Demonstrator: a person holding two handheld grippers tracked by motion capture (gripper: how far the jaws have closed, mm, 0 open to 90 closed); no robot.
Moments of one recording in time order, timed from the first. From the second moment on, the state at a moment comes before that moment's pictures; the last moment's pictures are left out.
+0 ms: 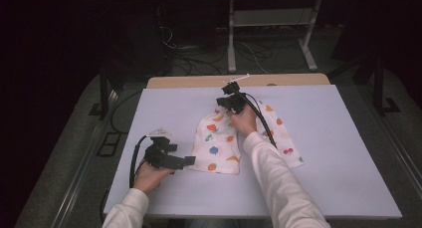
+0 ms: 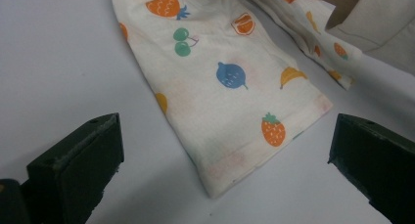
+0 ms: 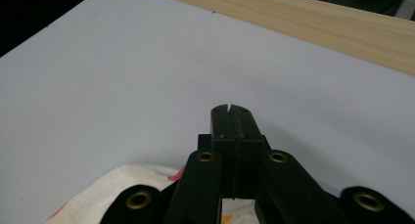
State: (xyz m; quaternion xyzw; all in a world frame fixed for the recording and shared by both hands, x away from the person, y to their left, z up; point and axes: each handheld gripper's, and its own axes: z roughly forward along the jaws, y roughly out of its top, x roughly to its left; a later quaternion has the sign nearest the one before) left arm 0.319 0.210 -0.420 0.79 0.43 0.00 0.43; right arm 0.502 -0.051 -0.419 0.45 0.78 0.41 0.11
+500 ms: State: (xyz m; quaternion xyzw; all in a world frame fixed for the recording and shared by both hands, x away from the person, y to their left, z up) left arm 0.320 0.203 -0.433 0.80 0.45 -0.04 0.41; right arm 0.500 -0.051 -0.419 0.44 0.79 0.41 0.12
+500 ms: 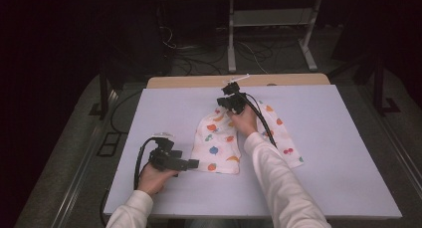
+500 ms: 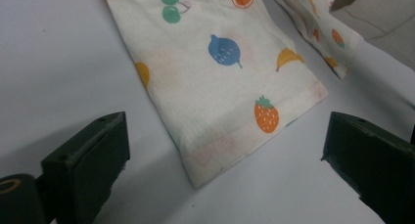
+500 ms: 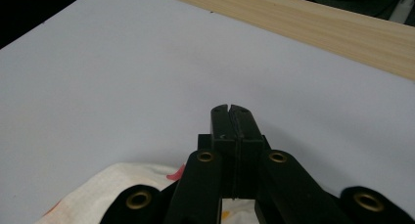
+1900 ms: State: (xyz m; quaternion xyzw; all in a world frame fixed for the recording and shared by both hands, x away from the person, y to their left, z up) left arm 0.332 0.206 -0.452 0.80 0.46 -0.07 0.39; right arm 0.498 -0.051 -0.424 0.44 0.79 0.42 0.12
